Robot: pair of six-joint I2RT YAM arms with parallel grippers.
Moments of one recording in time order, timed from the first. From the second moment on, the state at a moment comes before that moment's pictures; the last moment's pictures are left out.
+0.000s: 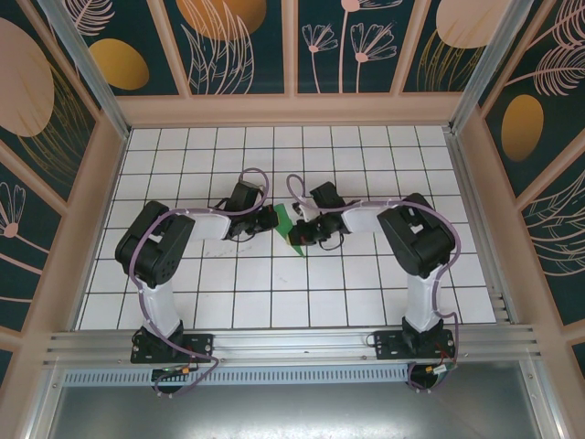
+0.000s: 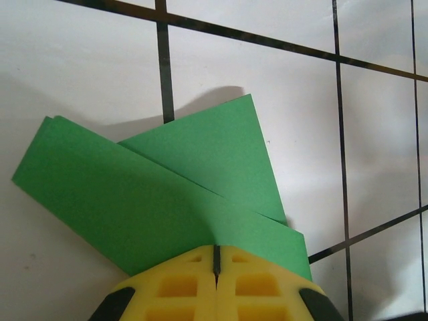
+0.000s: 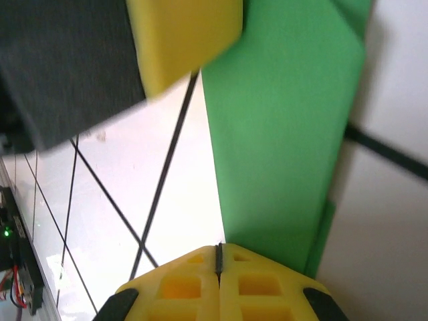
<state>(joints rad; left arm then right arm) -0.50 1.90 0.92 0.11 0.28 -0.69 0.61 1.94 1.02 -0.13 -0.68 0.36</state>
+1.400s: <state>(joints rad) -0.58 1.75 1.12 -0.24 0.02 -0.86 0.37 1.49 0.62 0.13 -0.32 0.48</state>
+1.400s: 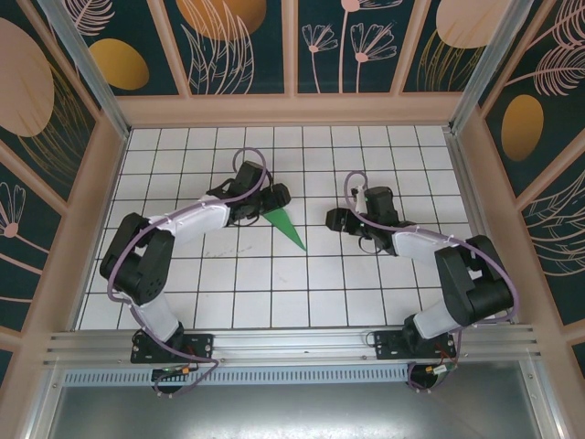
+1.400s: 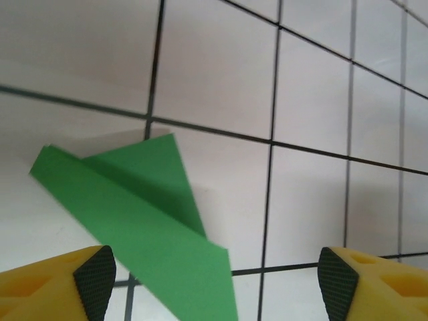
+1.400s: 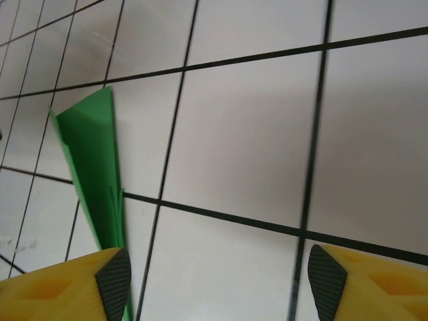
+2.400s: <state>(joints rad) -0.71 1.97 1.33 -0.59 -0.24 -1.09 0.37 1.44 0.57 0.18 -0.20 0.52</state>
